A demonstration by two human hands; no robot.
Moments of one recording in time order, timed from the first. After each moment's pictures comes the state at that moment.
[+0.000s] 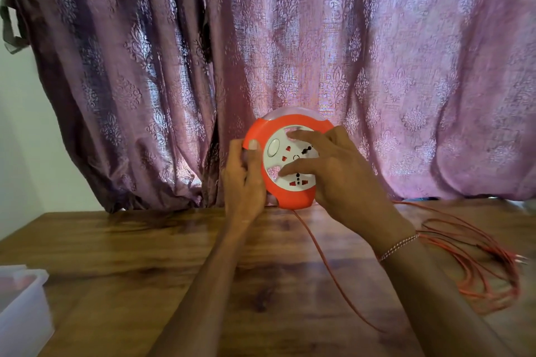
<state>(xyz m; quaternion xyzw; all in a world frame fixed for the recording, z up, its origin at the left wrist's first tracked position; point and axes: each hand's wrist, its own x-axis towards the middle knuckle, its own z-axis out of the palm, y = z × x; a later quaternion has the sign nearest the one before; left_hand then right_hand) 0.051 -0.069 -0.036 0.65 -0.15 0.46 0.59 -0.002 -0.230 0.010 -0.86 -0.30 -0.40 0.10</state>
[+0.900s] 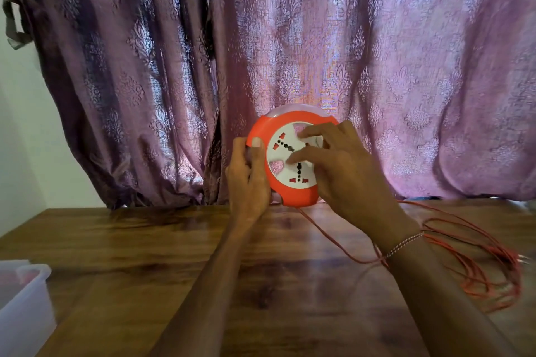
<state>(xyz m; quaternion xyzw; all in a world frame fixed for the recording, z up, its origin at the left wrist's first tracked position) 0.046 -0.073 -0.034 0.64 -0.12 0.44 0.61 -0.003 -0.231 0.009 -0.84 -0.29 -0.44 0.15</state>
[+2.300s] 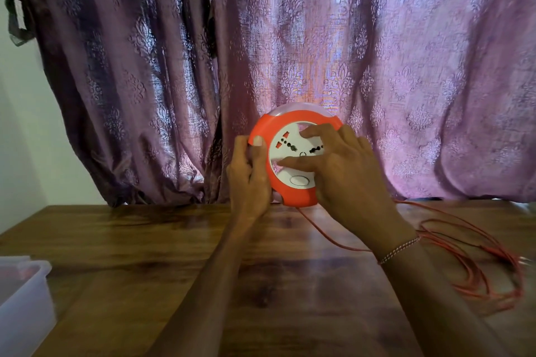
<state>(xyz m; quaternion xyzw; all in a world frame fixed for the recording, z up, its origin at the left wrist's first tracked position) 0.044 -0.074 -0.035 0.63 -0.13 0.45 0.62 -0.016 -0.223 0.013 -0.88 -0.23 -0.42 0.05</state>
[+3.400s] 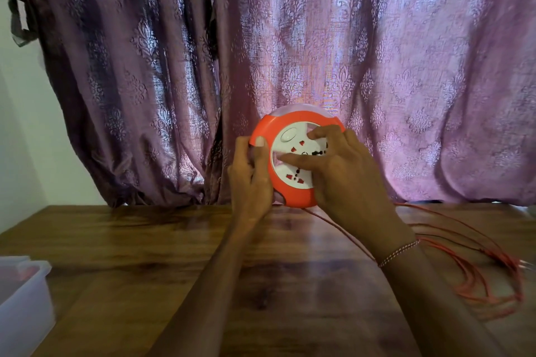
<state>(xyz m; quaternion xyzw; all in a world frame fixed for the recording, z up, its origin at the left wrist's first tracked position) 0.044 -0.074 -0.034 0.64 -0.14 0.45 0.61 -0.009 -0.223 0.008 -0.87 -0.23 -0.43 0.10</state>
